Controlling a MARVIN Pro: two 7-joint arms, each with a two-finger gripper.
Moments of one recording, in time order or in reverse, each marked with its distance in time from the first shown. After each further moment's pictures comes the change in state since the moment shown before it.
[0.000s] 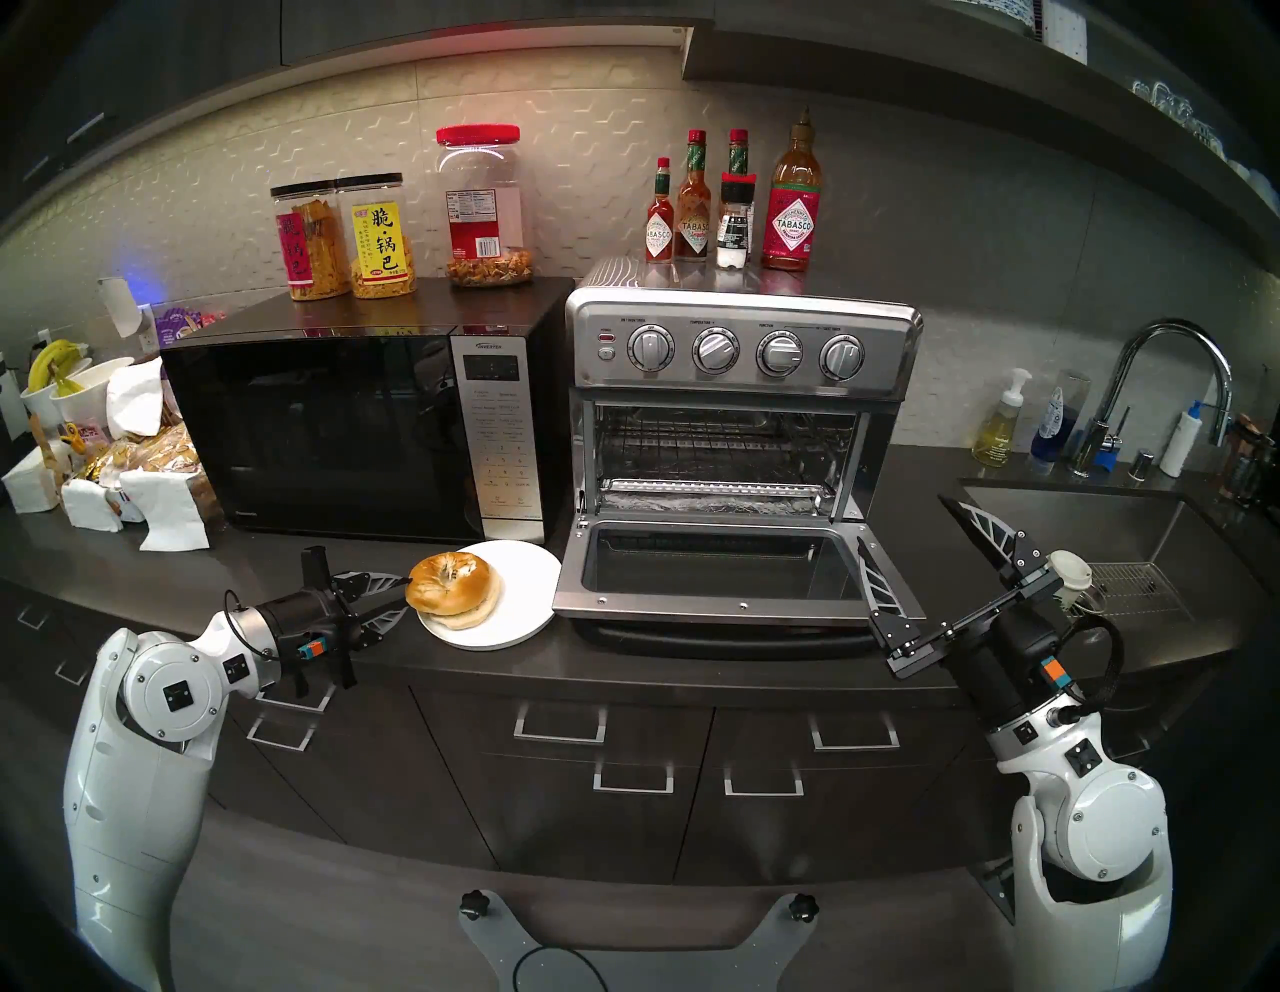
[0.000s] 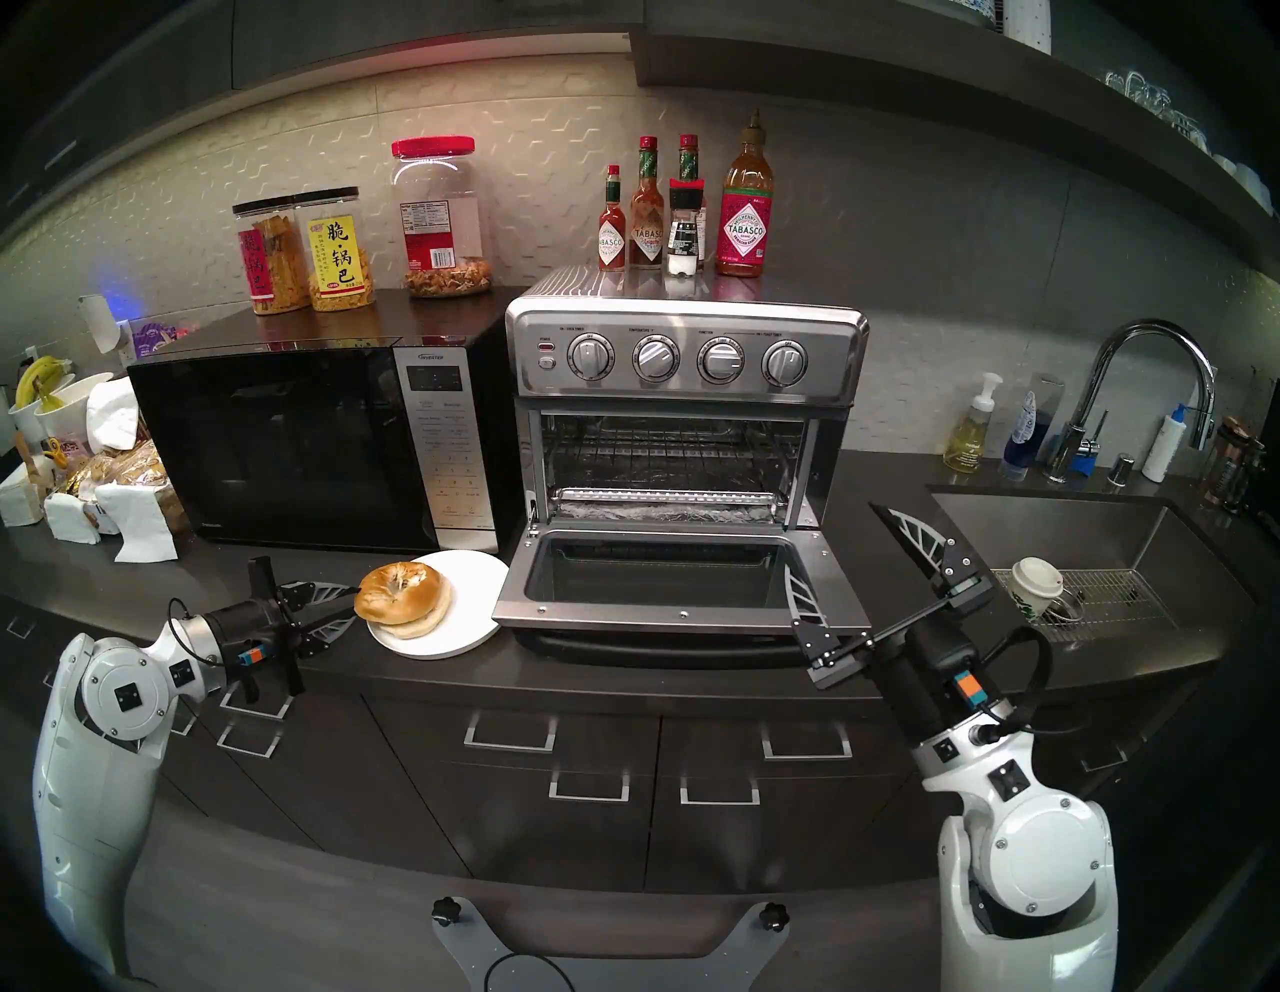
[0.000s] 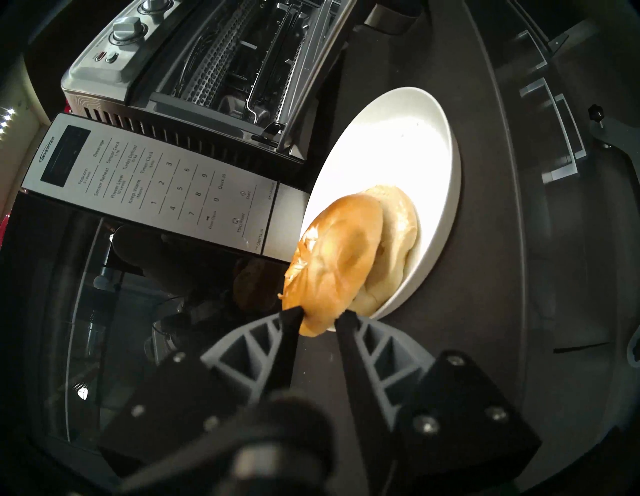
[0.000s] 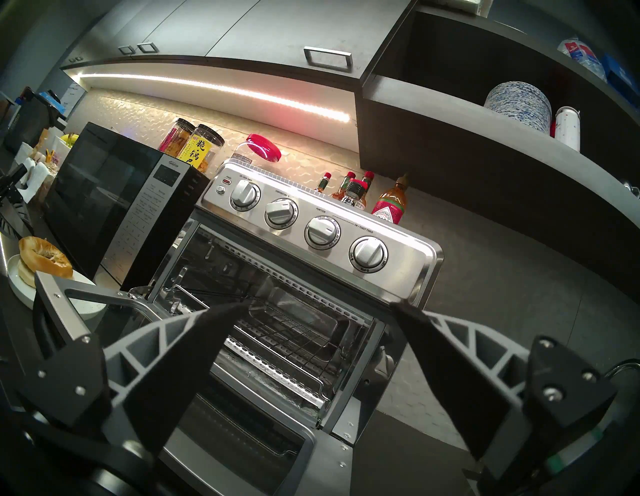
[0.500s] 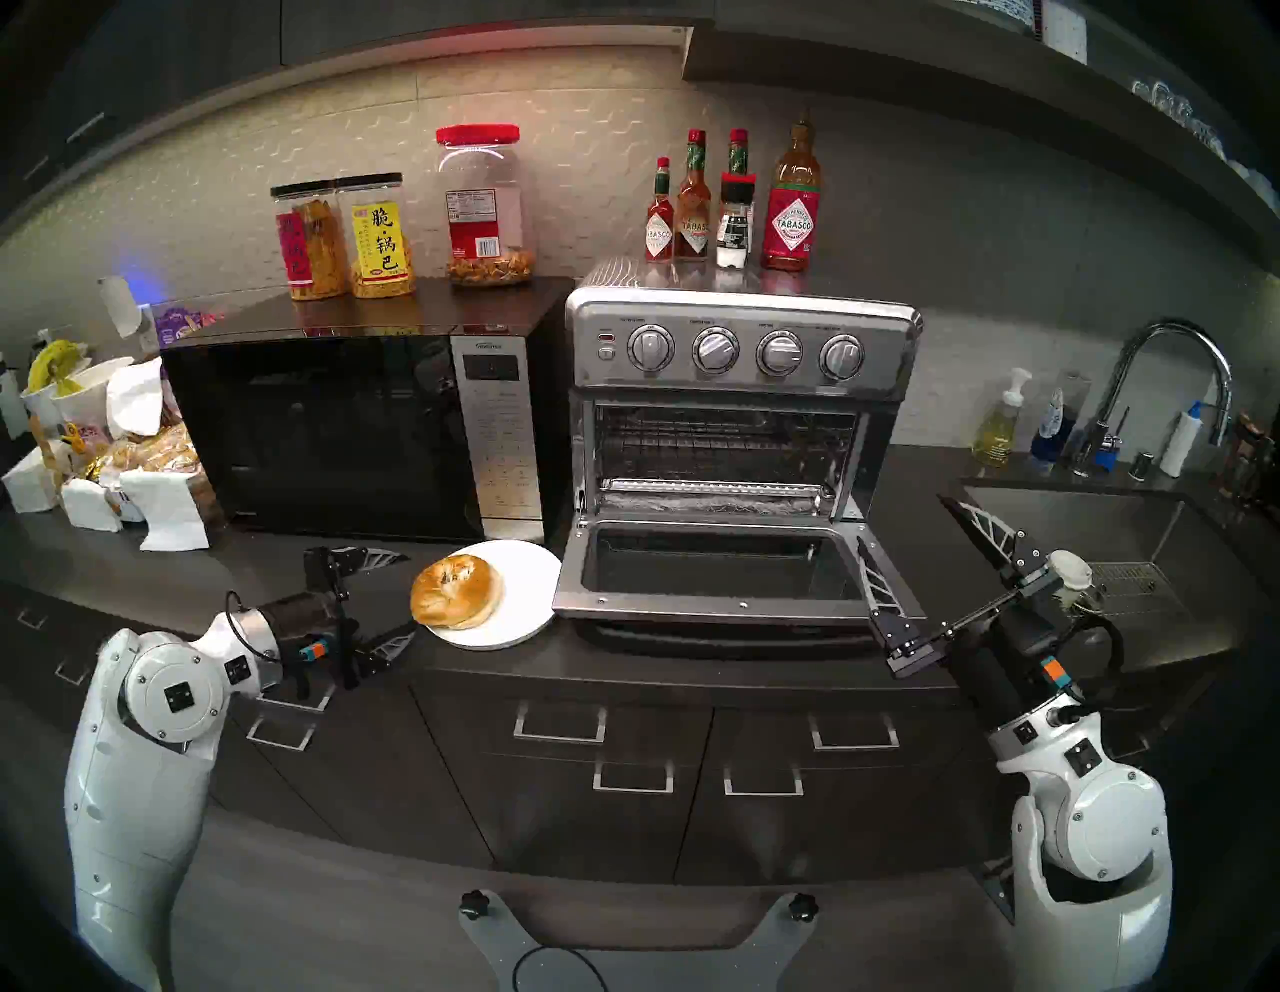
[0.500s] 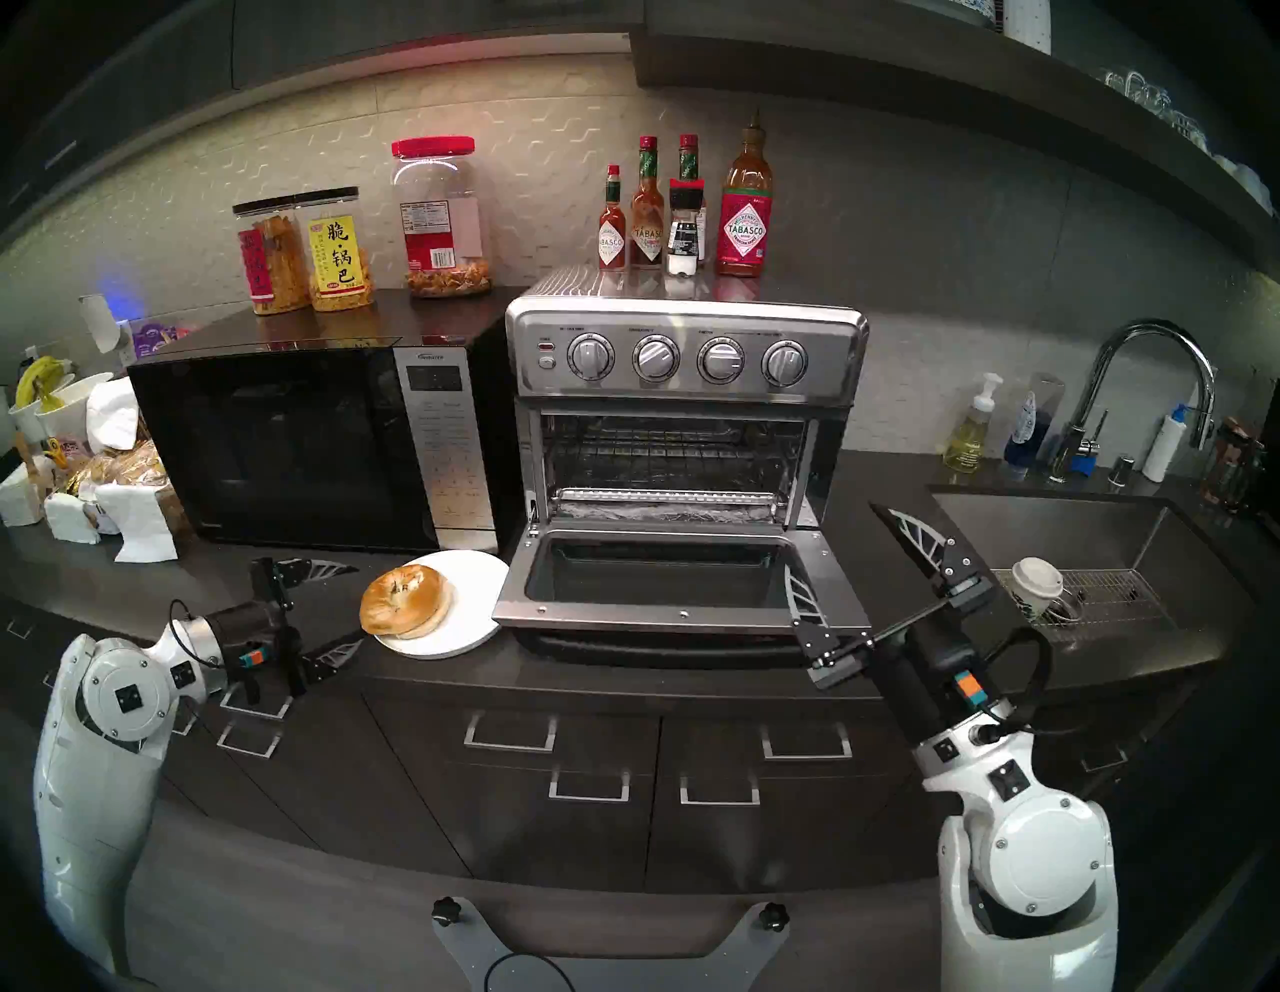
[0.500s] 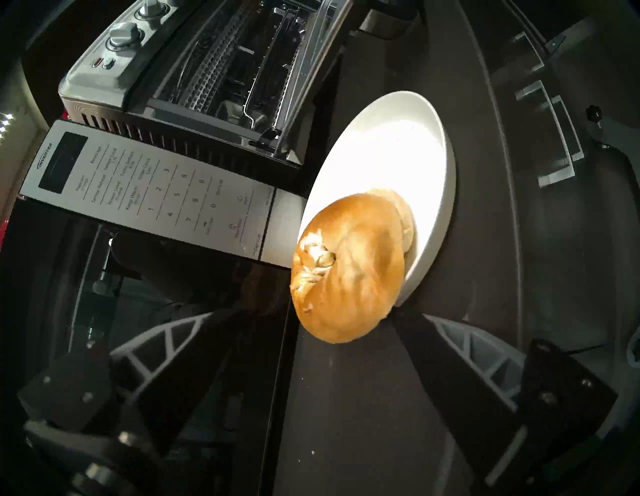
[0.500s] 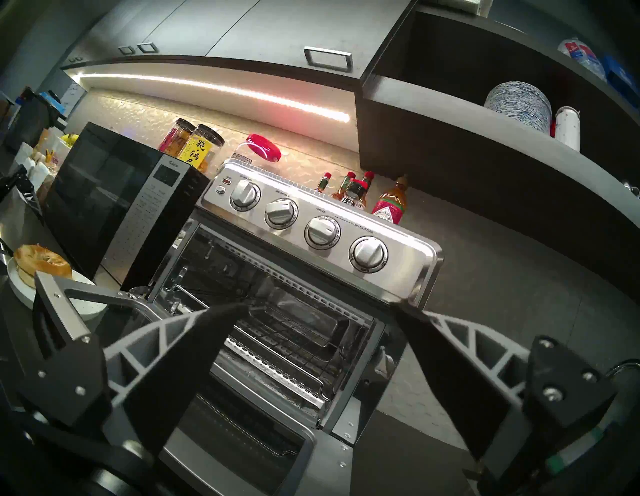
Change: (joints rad) left arm -0.003 0.000 0.009 0.005 0.002 -0.013 0.001; right arm 0.000 0.000 0.000 0.000 0.000 0.000 0.000
